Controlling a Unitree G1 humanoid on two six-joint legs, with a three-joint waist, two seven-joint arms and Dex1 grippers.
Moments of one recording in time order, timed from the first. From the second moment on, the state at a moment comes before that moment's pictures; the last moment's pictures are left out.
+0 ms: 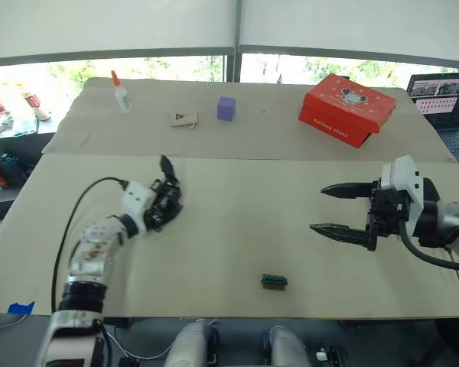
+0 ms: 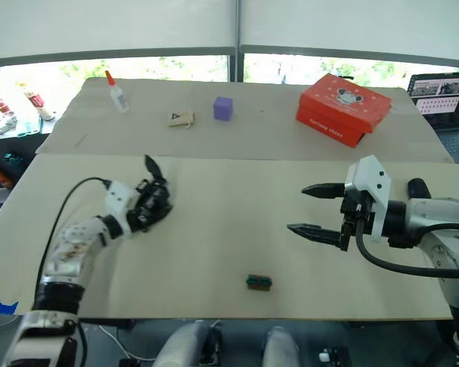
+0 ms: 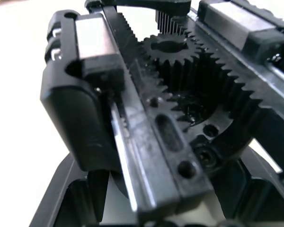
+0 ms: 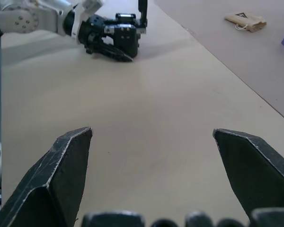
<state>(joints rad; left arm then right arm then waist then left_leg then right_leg) -0.33 0.36 0.01 0.14 -0.16 0.25 -0.63 -0.19 -0.92 -0.22 -0.41 0.65 0.59 1.05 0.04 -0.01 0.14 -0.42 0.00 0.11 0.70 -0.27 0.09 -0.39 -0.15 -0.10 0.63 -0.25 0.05</state>
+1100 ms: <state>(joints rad) -0.38 0.17 -0.30 0.01 -0.09 0.38 -0.60 -0.11 -0.89 -0.17 -0.49 0.65 0.60 0.99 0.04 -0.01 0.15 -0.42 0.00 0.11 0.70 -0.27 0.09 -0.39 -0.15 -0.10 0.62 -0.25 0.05</state>
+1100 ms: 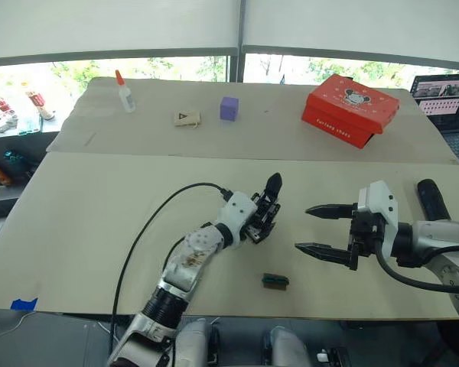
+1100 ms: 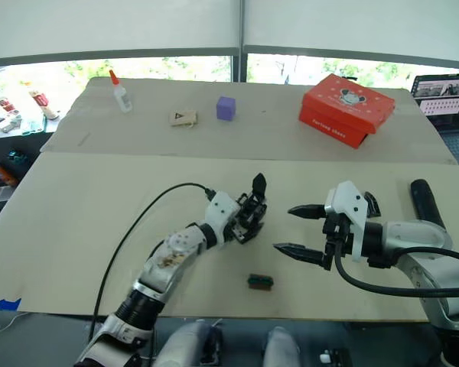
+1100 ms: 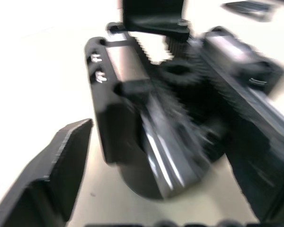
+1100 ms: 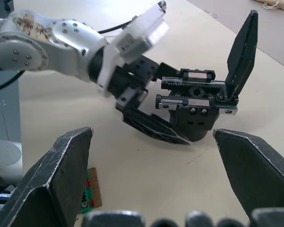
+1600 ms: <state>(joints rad) -0.71 0.33 -0.29 0.49 -0.19 0.07 -1.22 -0.16 -0.88 -0.17 -0.47 0.62 0.57 0.99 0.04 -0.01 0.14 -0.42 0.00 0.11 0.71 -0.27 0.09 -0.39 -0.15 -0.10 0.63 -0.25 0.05</state>
